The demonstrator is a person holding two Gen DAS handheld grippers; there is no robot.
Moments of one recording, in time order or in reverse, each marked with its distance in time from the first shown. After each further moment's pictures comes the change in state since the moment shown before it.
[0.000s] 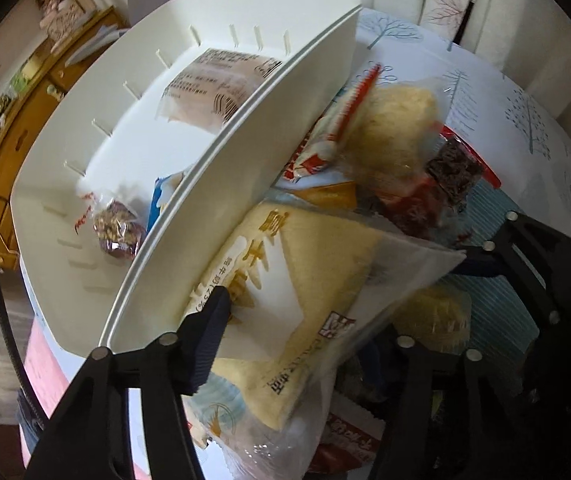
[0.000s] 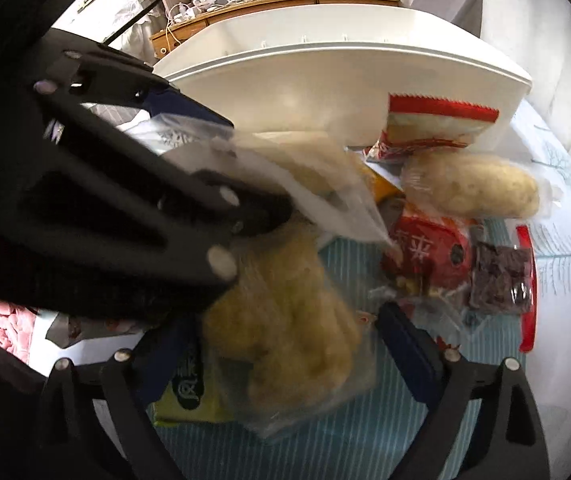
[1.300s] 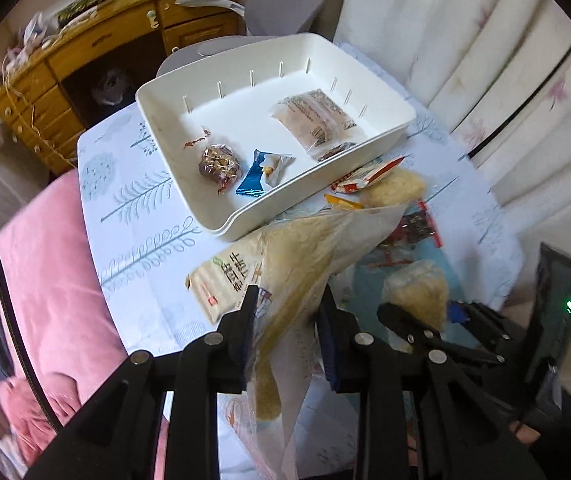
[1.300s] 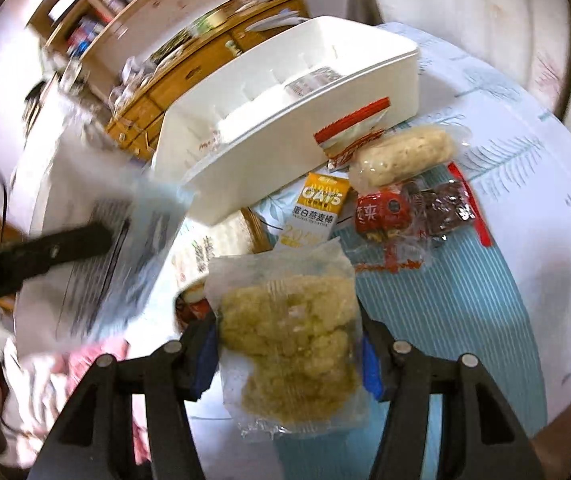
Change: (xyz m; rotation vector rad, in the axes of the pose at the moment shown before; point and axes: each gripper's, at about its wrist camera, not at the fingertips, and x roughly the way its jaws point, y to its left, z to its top) left arm -0.141 0.067 -0.072 -0.480 -0.069 -0.125; right arm -0.073 -0.008 0.000 0.484 -0.060 0.079
